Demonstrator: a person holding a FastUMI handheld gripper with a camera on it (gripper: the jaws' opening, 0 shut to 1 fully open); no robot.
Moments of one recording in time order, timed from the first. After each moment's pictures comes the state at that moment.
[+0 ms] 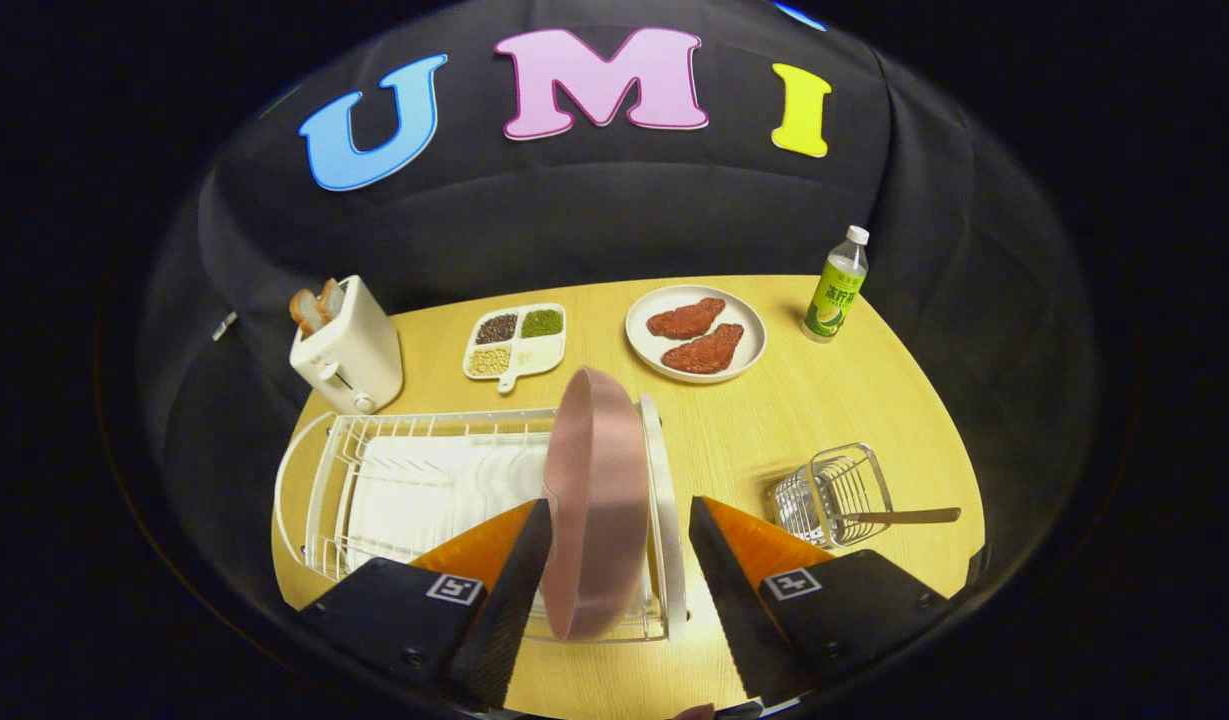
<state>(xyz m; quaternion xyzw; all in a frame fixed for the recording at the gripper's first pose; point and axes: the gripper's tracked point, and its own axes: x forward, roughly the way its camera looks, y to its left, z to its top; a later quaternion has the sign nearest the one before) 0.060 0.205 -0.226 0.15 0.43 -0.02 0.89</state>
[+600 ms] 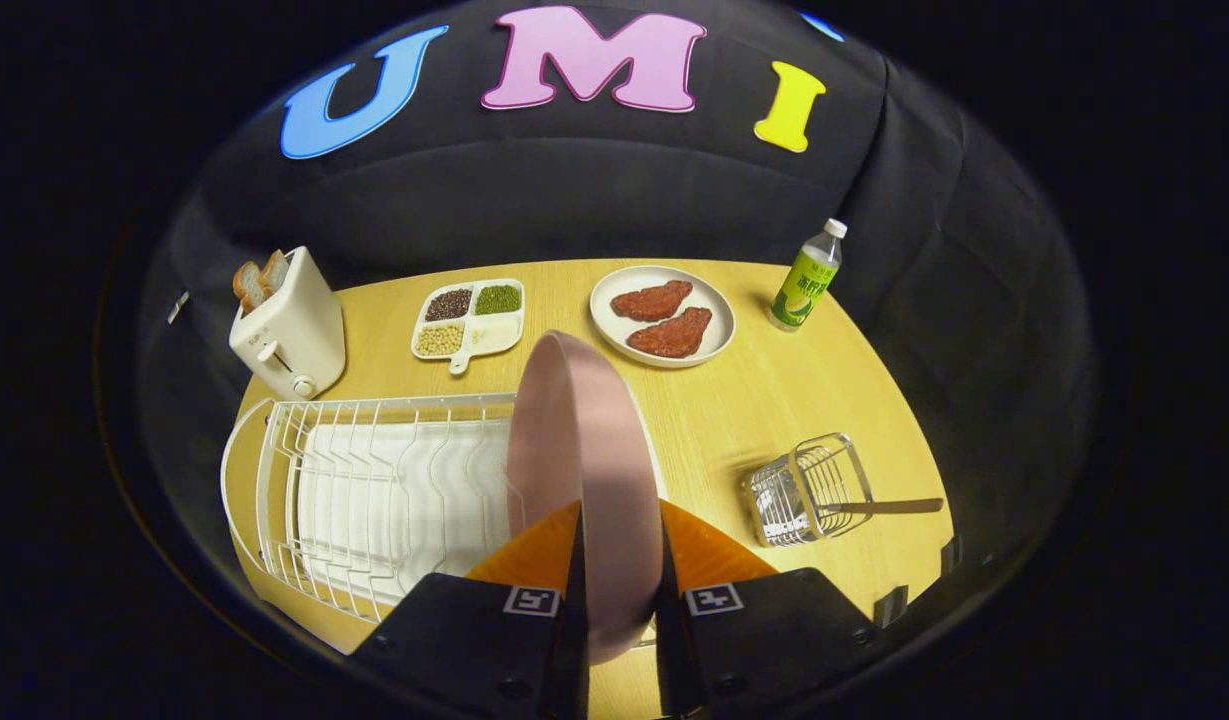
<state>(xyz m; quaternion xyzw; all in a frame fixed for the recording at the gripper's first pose) 0.067 0.202 -0.233 0.09 0.45 -0.09 0.88</state>
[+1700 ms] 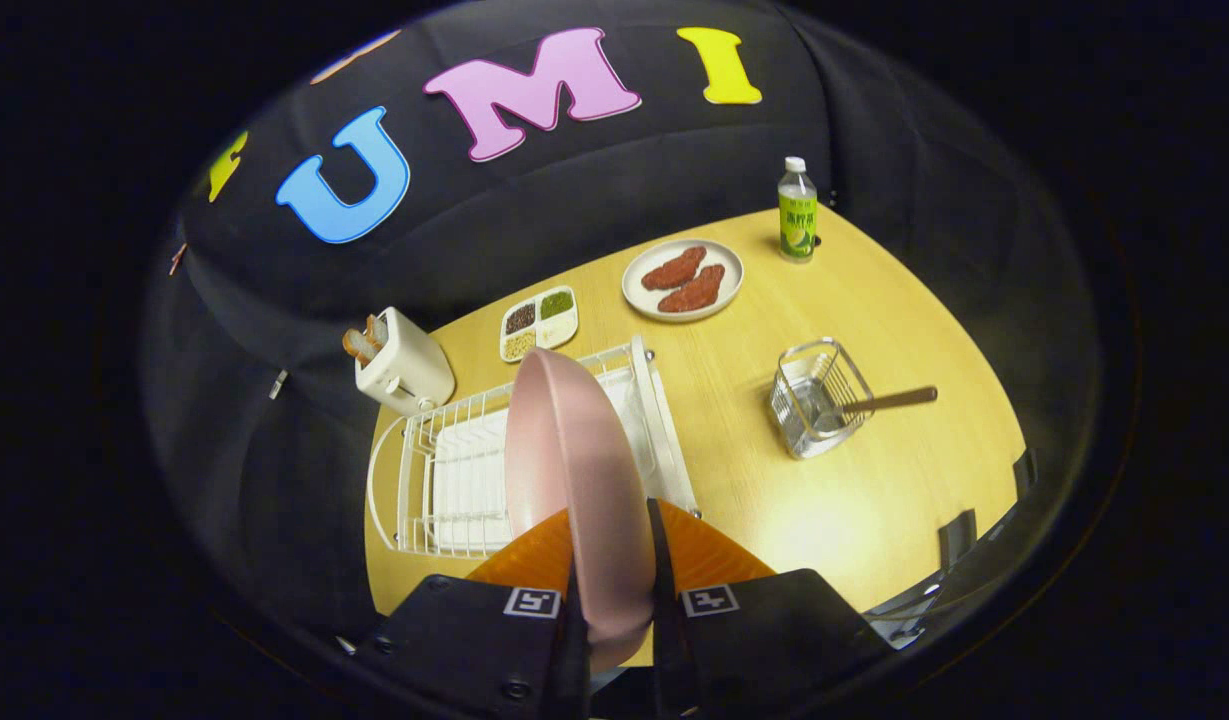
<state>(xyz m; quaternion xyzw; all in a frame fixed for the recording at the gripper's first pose) -0.053 0.197 -0.179 0.31 0.45 0.01 0.84</state>
